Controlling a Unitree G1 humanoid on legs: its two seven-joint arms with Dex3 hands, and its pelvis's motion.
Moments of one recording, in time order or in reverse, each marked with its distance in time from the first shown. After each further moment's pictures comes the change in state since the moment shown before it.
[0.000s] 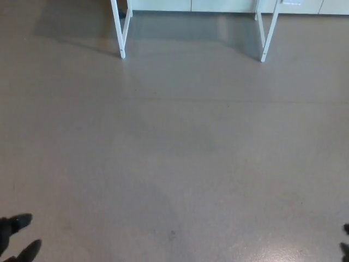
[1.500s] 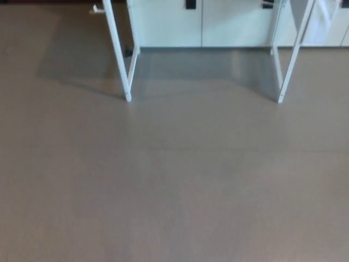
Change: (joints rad) left_arm 0.125 0.068 -0.093 0.135 0.019 -0.044 -0.117; right_arm 0.134 -0.071 0.060 0.355 0.033 -0.196 0.139
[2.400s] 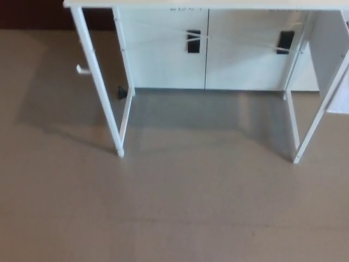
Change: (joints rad) left_arm -0.049 0.015 -0.038 0.072 0.025 -0.033 0.001; right_arm 0.012 -0.010 0.008 0.014 0.002 -0.018 0.004
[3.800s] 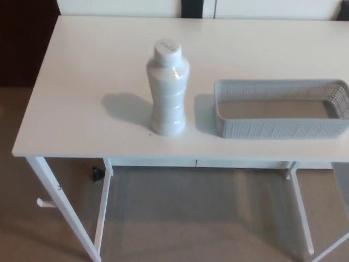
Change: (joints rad) left_arm -0.011 0.177 -0.068 0.130 0.034 -0.063 -0.183; right_arm 0.056 0.016 -0.002 0.123 0.003 -0.059 -0.009
